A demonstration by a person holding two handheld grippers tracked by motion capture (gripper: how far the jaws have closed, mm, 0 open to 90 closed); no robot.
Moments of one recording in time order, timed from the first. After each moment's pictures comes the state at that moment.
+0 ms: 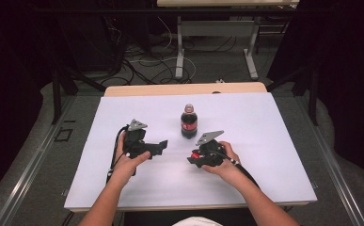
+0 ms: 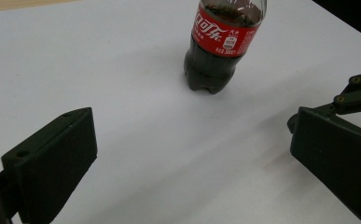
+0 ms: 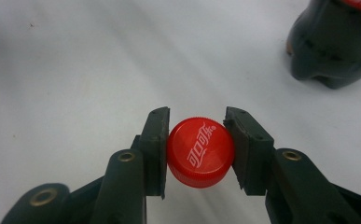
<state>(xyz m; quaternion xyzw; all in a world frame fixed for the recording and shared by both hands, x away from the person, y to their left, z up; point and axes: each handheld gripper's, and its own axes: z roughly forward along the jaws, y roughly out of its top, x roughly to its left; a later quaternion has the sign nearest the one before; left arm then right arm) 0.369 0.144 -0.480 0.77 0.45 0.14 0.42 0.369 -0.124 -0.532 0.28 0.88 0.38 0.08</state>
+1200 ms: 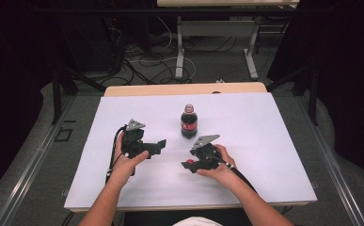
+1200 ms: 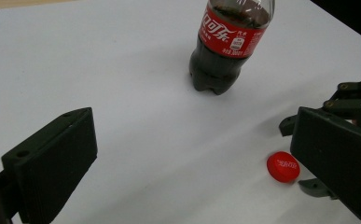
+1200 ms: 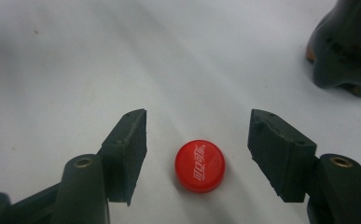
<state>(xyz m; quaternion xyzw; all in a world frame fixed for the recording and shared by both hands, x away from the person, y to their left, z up) 0.371 0.148 -0.483 0.76 0.46 0.14 0.43 0.366 -0.117 -0.539 0.28 0.87 0.41 0.08</state>
